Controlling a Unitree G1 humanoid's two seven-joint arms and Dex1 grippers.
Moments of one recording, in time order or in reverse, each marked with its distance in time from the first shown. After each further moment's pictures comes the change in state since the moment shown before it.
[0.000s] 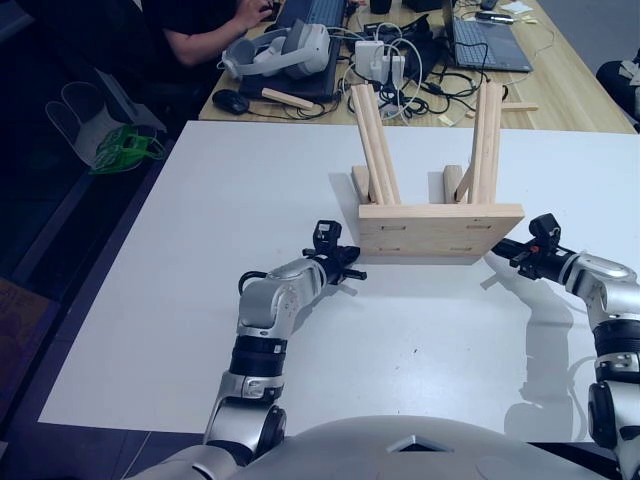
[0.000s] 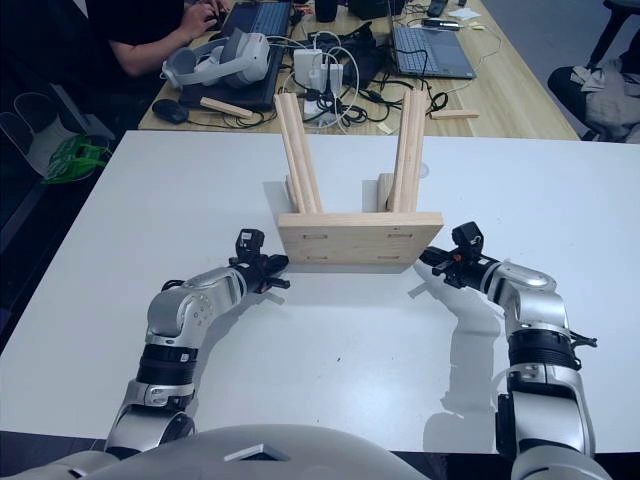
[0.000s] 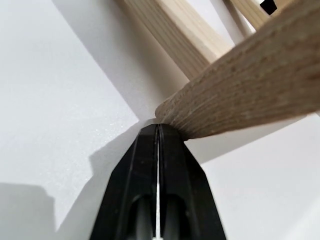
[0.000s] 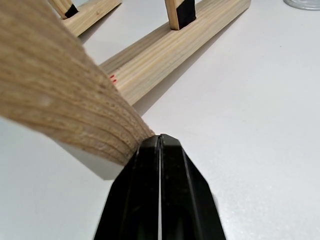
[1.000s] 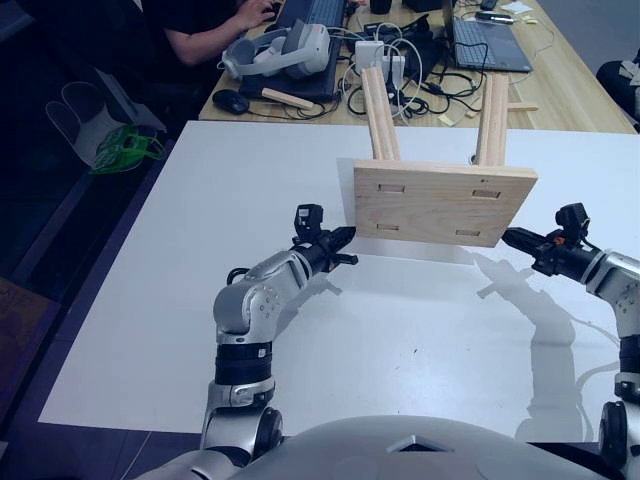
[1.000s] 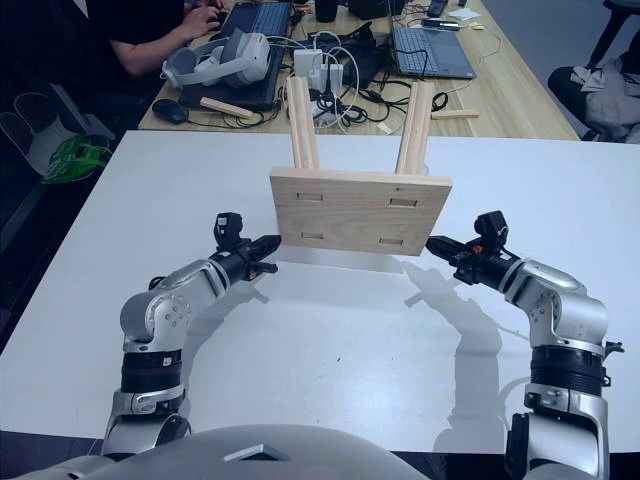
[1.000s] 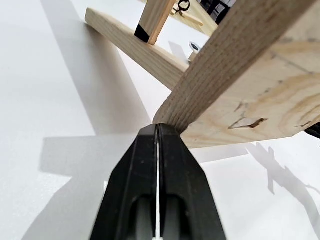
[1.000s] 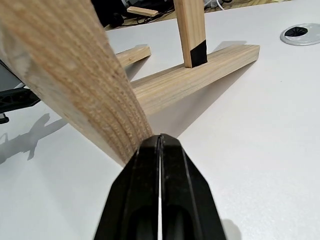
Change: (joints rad) left arm 0.018 -0.001 0.122 -0.123 -0.154 -0.016 -0.047; right arm 0.089 -0.010 -0.139 -0.337 0.183 0.324 -0.027
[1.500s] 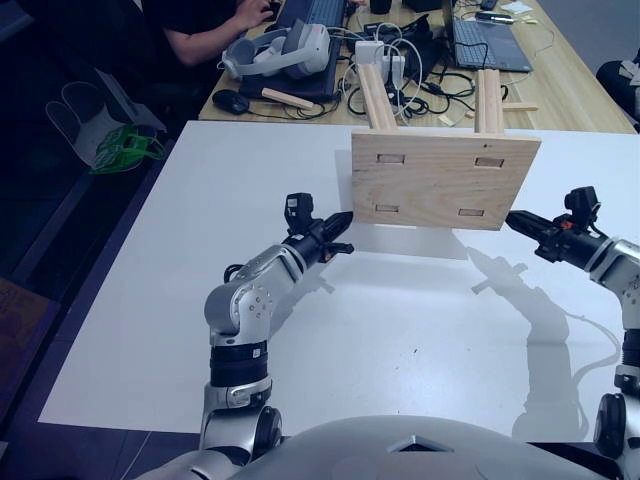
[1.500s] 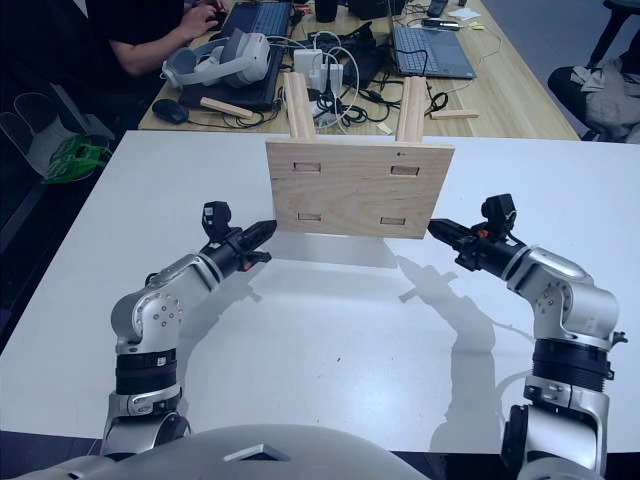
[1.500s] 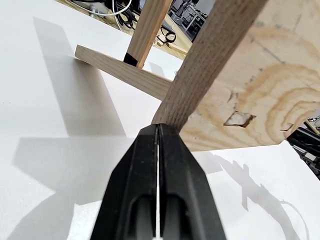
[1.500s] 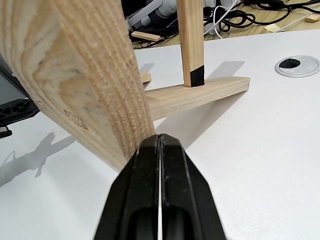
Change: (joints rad) left arm 0.000 0.000 0.041 -0.033 -0.102 -0.038 0.000; right arm -0.033 0.014 -0.047 -0.061 0.059 0.059 -0.058
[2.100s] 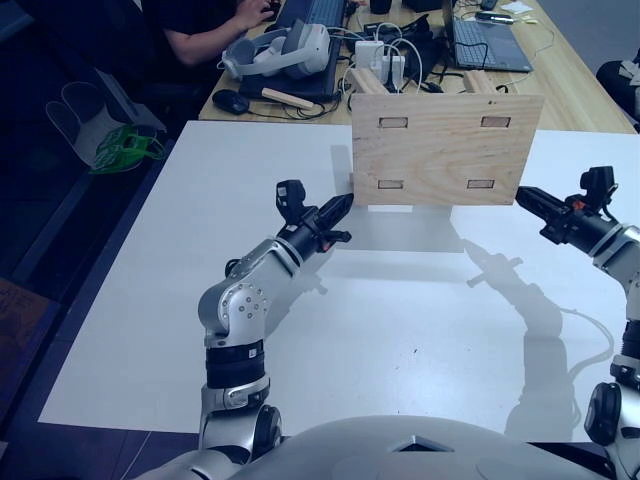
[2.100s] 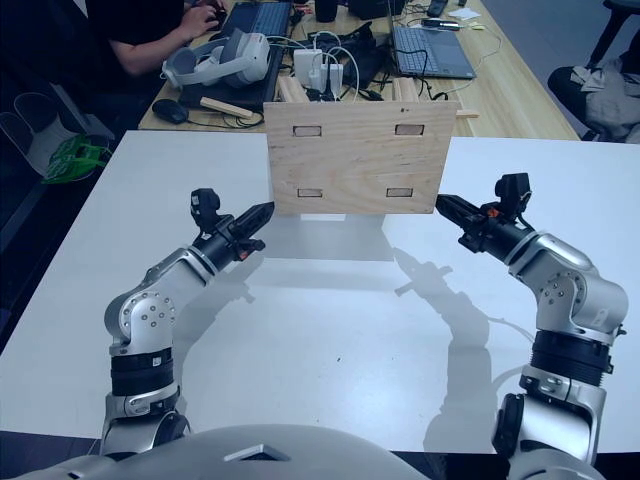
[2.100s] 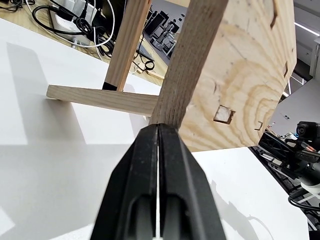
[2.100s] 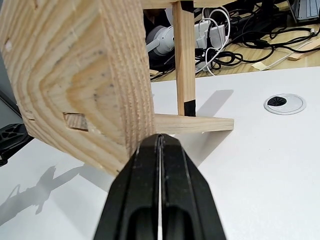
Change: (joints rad) left arm -0.004 0.000 0.029 -0.039 -0.126 -0.053 0.000; right arm -0.057 0.037 -0.062 -0.042 0.069 0.036 -0.087
